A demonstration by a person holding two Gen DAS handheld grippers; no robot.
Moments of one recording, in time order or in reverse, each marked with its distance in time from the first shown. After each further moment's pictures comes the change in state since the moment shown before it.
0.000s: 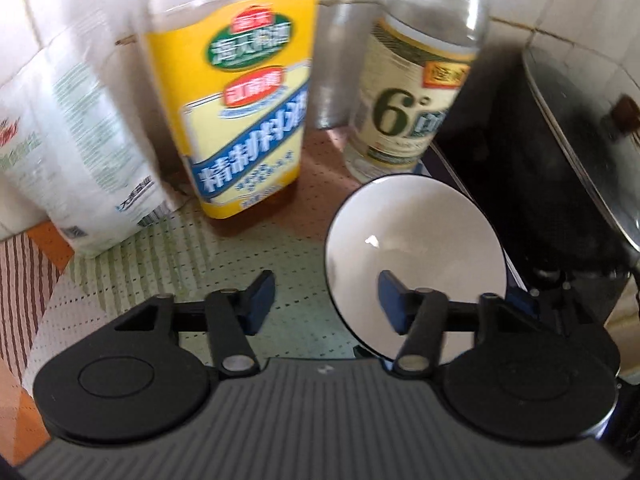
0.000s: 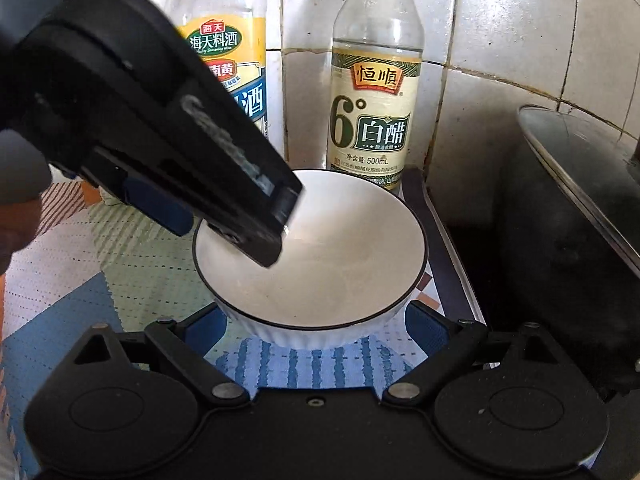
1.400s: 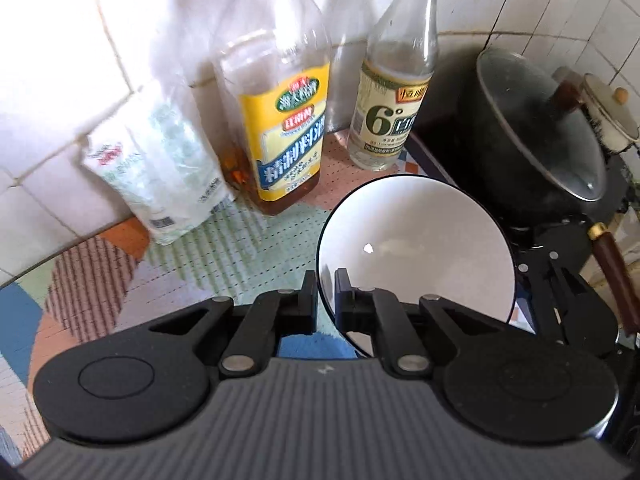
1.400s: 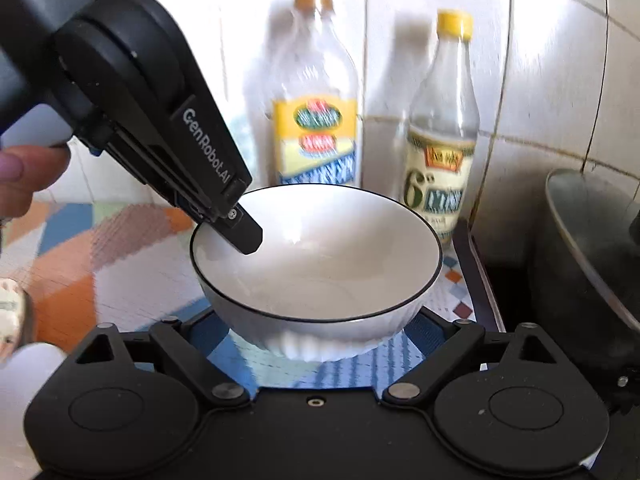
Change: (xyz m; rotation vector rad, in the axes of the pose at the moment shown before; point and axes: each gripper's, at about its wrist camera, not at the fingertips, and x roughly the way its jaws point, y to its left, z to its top) left arm -0.105 0.012 -0.010 0.114 0.018 0.011; right arm -0.079 0.042 0.017 -0.061 -0.093 0.121
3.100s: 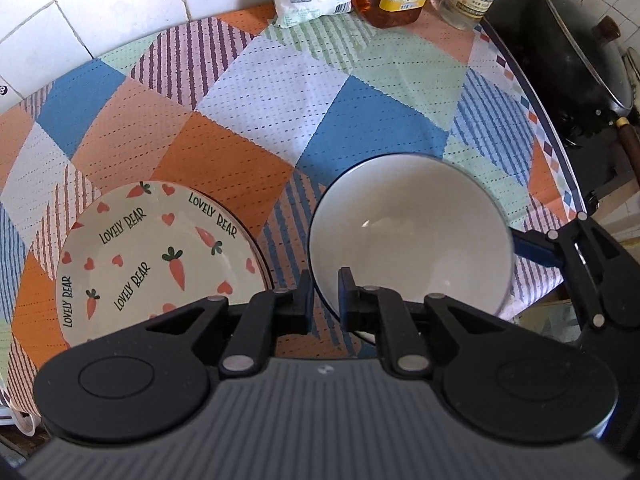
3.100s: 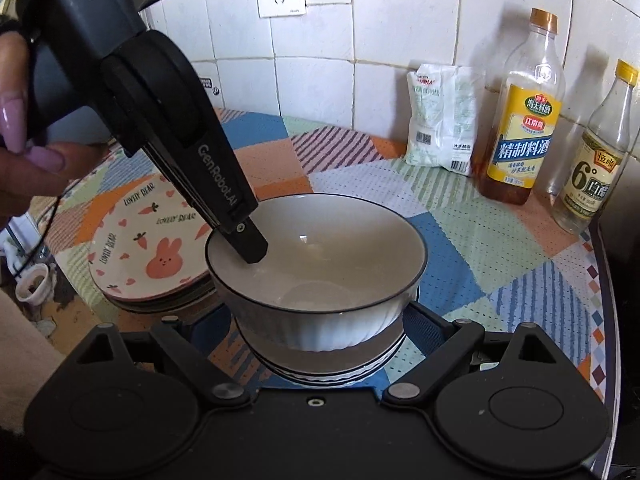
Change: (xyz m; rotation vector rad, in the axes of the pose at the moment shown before) left arm -0.061 0.062 -0.157 -0.208 0.248 0.066; right arm -0.078 0.119 -0.039 -0.210 0.197 0.288
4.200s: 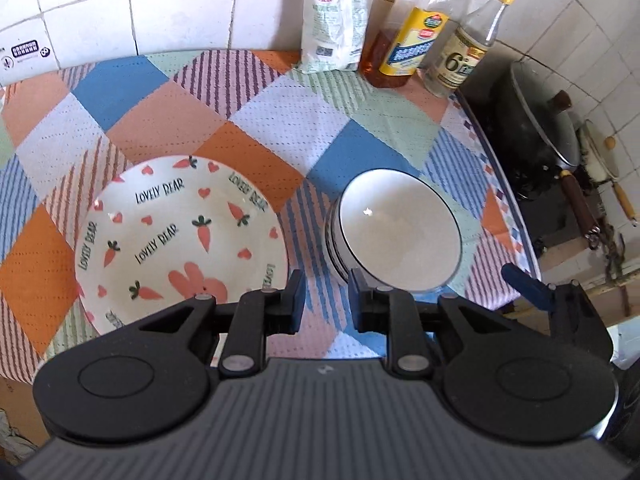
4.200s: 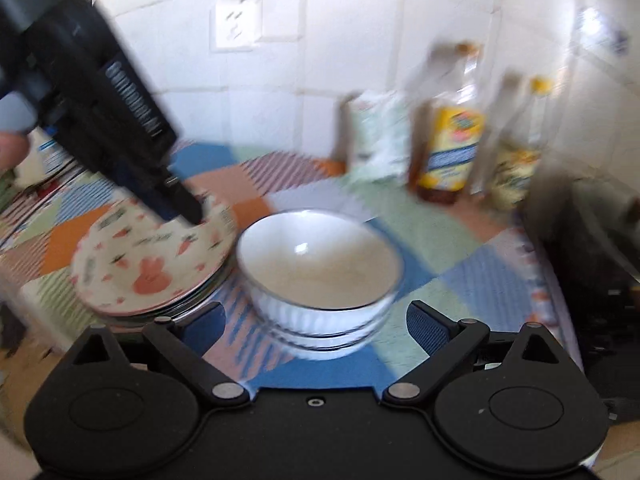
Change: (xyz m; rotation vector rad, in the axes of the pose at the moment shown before) left arm -0.064 0.046 -0.075 -0.133 -0.222 -0.151; right arm -0.046 0.055 -0.029 0.097 -0.133 -0.292
